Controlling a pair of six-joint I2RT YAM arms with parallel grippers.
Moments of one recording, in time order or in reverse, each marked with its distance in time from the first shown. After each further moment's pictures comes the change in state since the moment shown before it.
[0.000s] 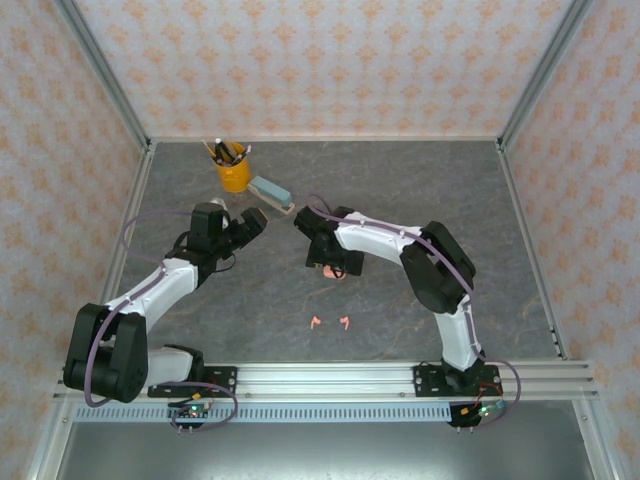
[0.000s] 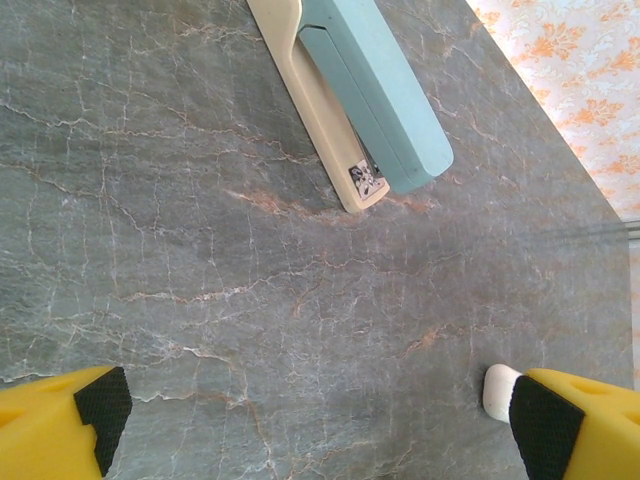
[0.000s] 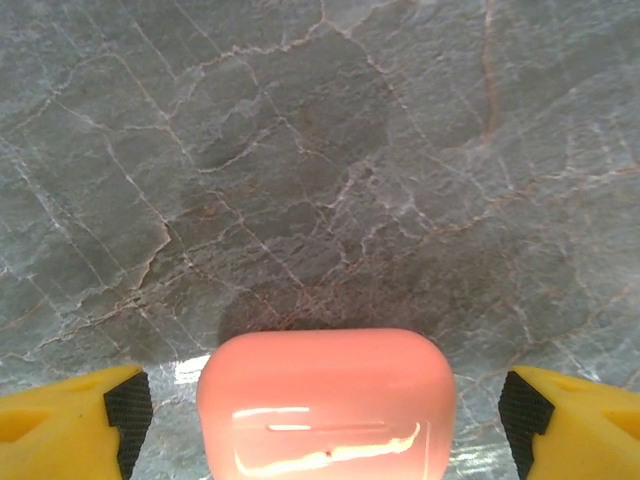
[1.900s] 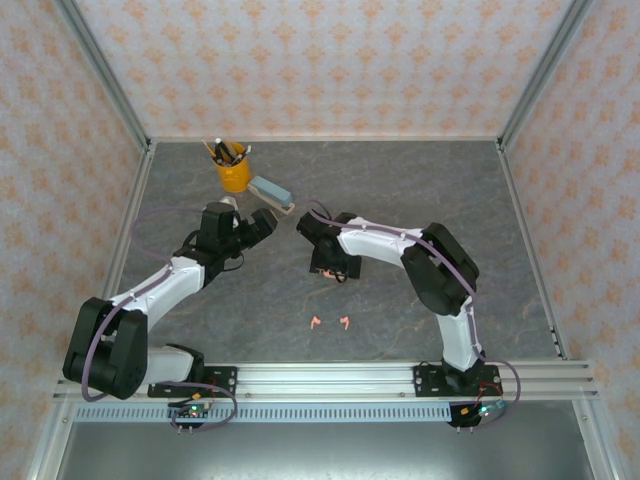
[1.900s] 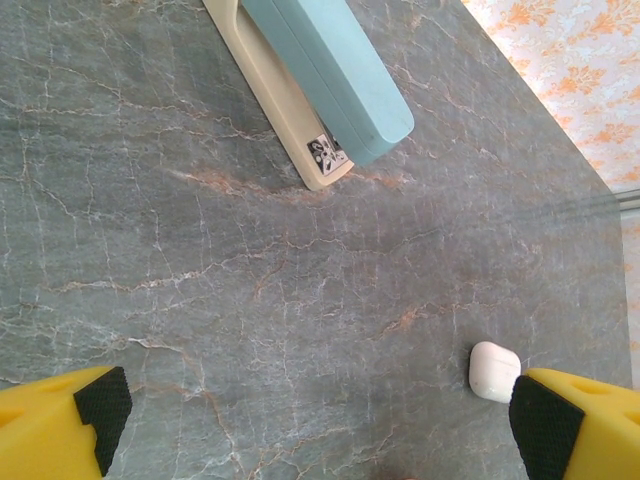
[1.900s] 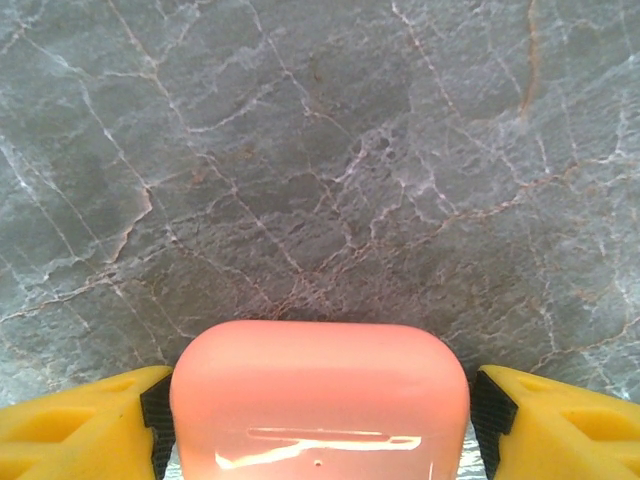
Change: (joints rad) left arm -0.079 0.025 0.017 0.024 -0.031 -0.001; right arm 0.006 -0.026 -0.077 0.069 -0.021 -0.046
